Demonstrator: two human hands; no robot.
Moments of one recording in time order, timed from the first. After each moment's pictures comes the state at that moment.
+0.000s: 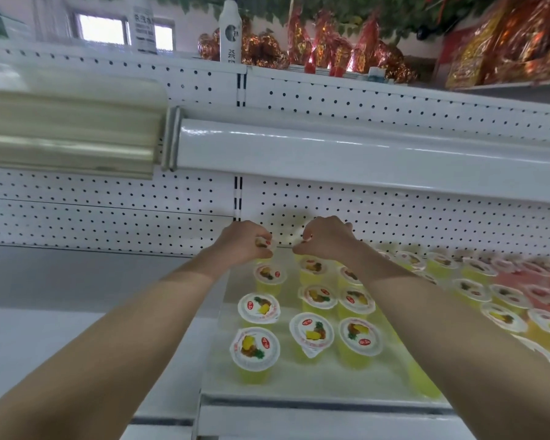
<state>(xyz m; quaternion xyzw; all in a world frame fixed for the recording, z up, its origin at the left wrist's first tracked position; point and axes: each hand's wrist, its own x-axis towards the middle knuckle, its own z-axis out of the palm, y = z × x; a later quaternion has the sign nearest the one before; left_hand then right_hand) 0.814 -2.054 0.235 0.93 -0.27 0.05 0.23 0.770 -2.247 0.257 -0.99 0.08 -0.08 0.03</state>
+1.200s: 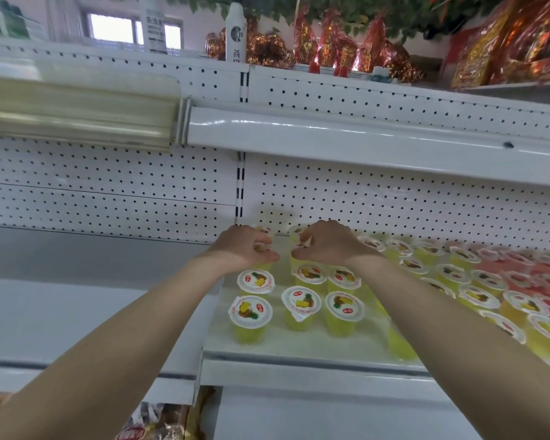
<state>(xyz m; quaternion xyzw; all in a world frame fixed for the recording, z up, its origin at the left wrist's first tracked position) 0.740 -2.039 0.236 0.94 -0.27 0.03 0.22 0.702 -2.242 0.255 -0.99 0.01 -0.07 0.09</state>
